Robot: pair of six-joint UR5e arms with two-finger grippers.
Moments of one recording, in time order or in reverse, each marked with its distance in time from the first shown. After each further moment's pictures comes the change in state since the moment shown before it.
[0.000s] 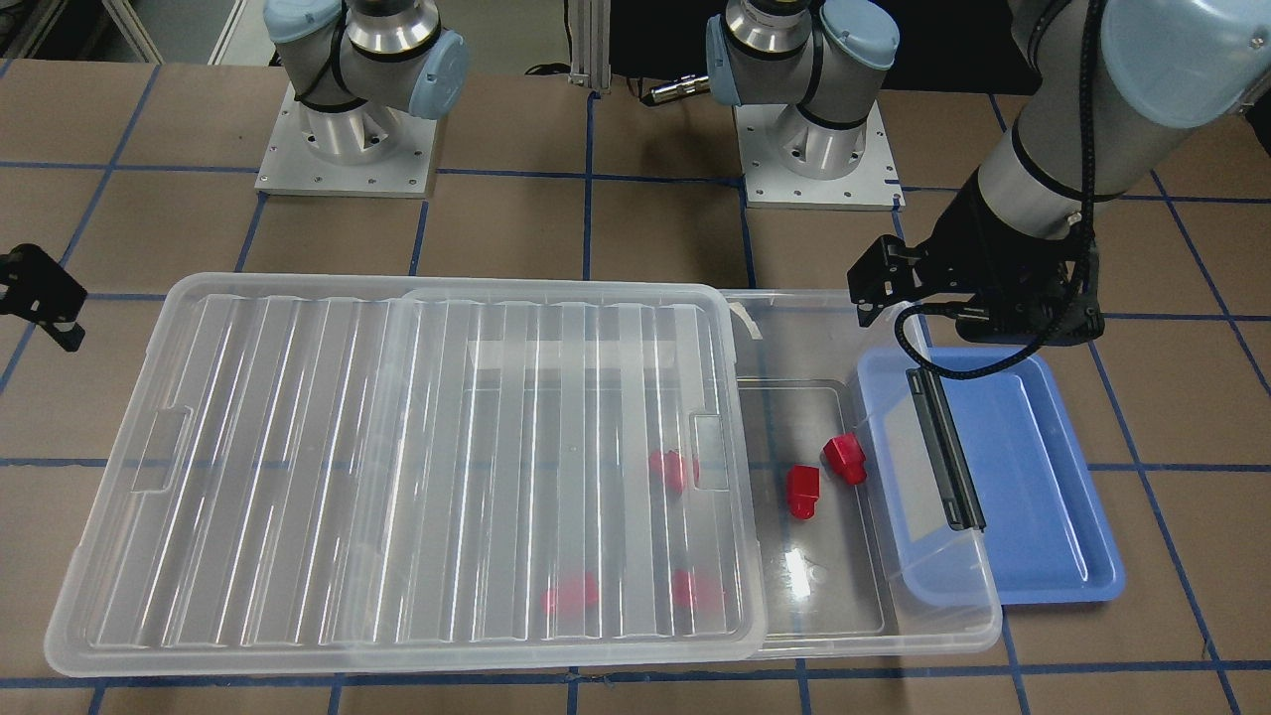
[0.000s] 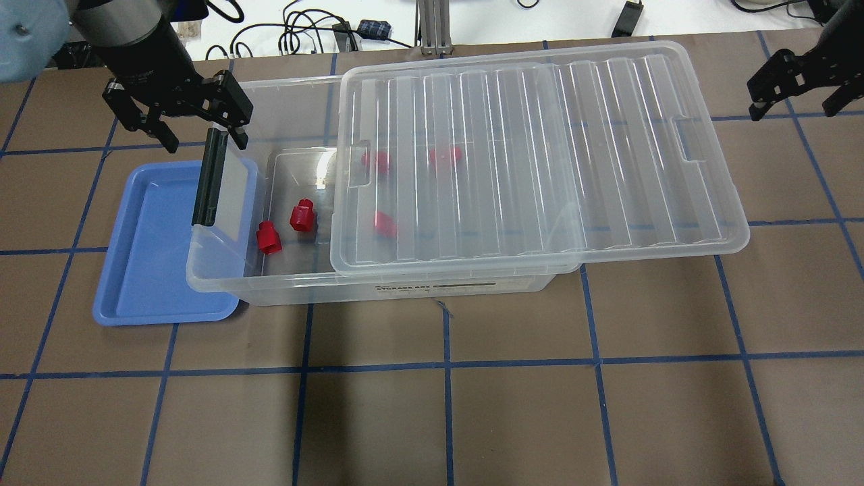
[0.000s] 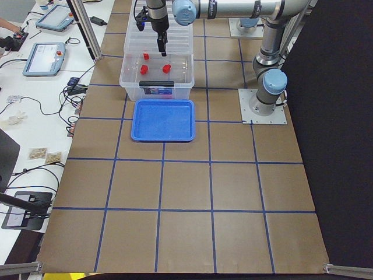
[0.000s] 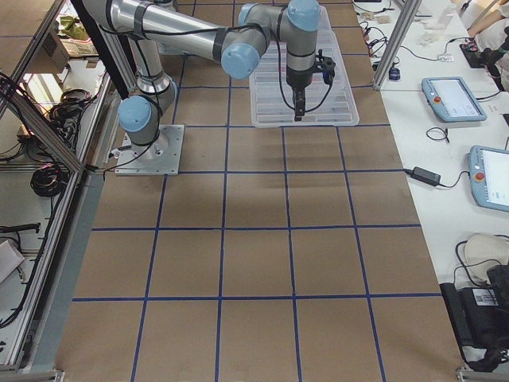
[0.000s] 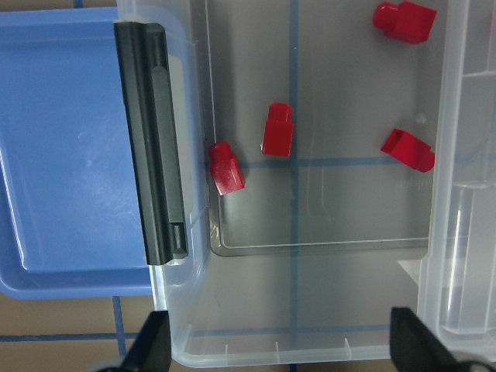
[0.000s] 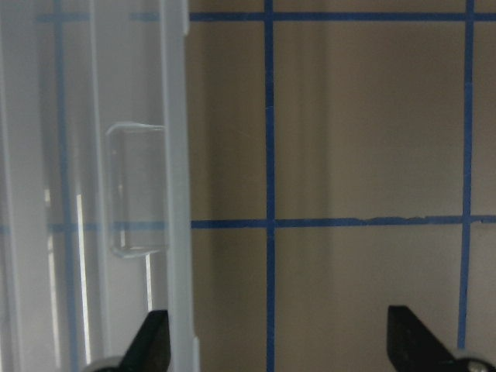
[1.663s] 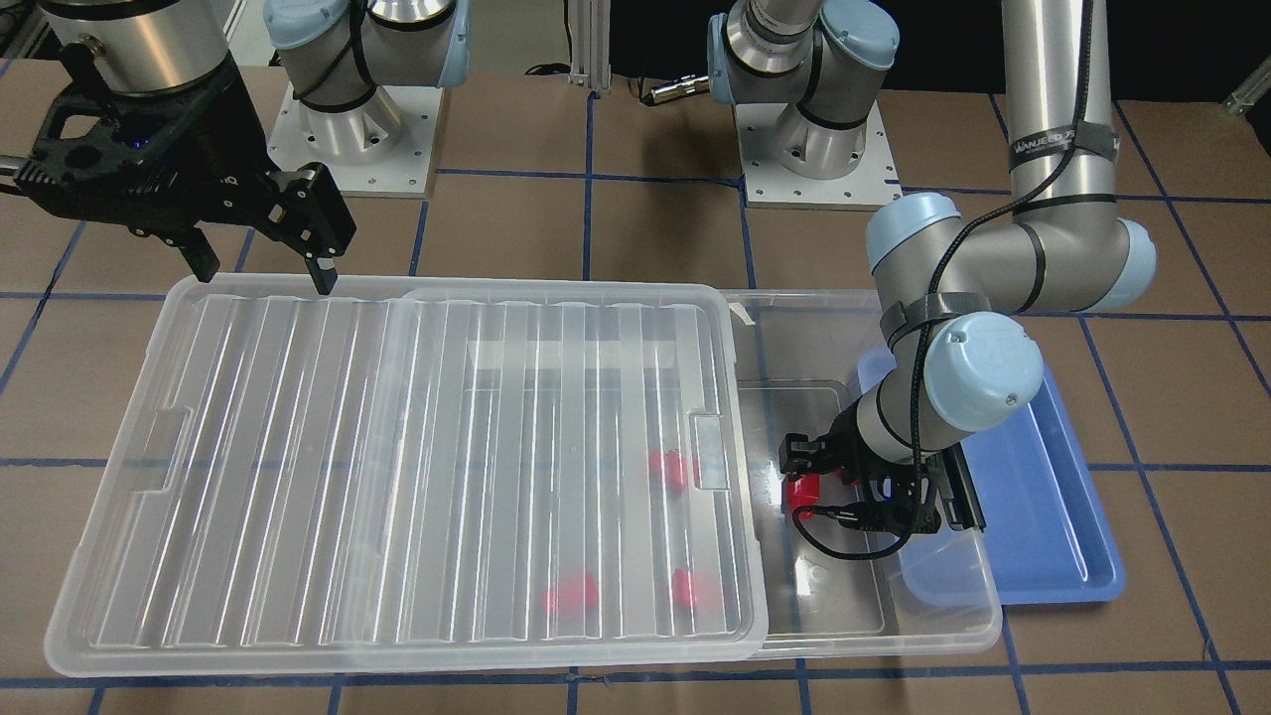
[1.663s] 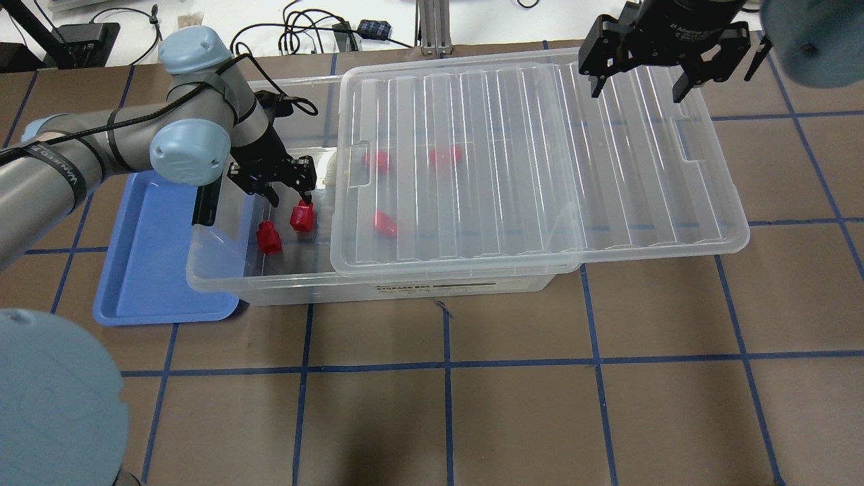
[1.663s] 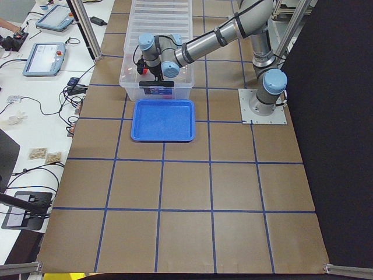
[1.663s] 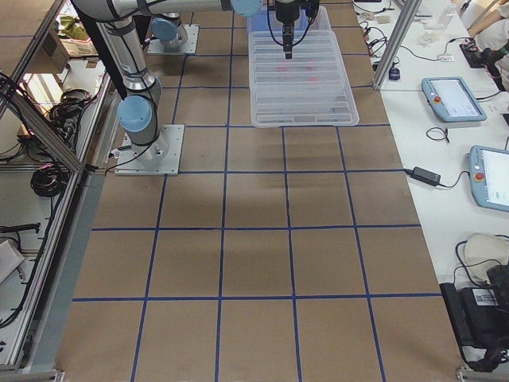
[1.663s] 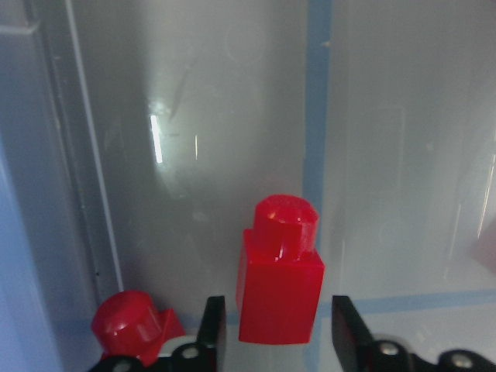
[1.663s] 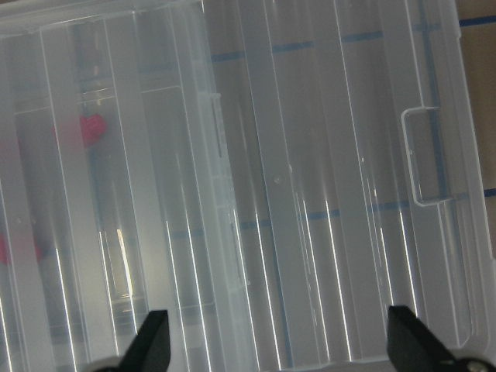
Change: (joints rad) left arm -0.017 -0.262 -0.221 0.477 -0.065 -0.002; right arm 0.421 -0.083 -0.107 0.109 -0.001 0.547
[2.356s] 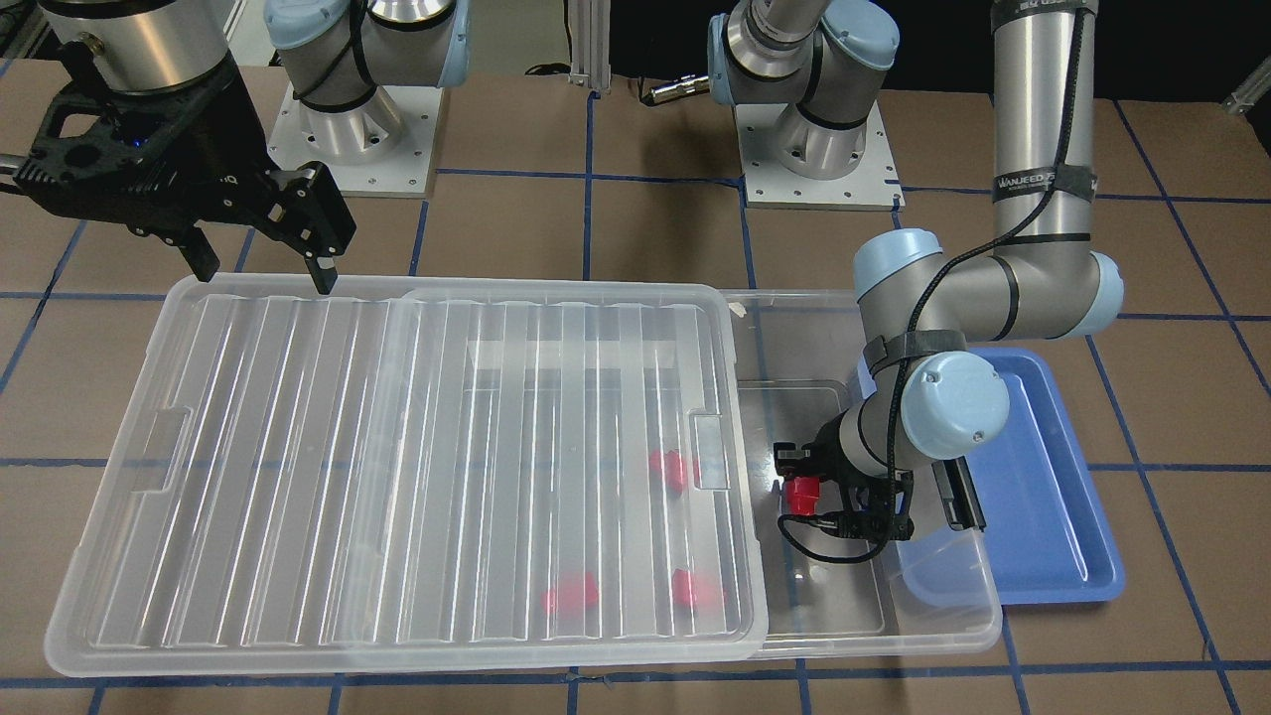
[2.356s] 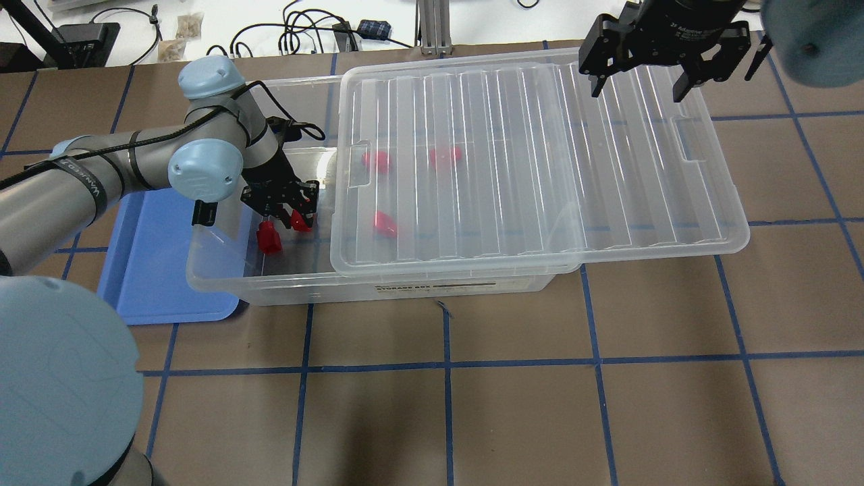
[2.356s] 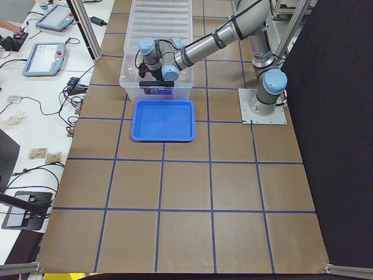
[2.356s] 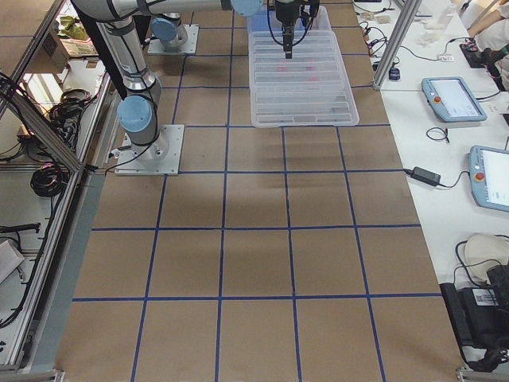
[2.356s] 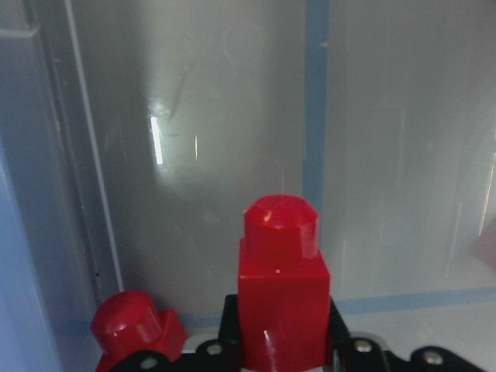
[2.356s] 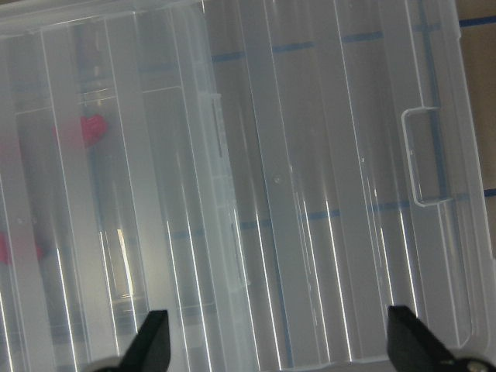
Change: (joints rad) left arm 0.005 -0.070 -0.062 0.049 -0.005 0.005; right arm 0.000 0.000 -0.001 0.000 0.001 0.000
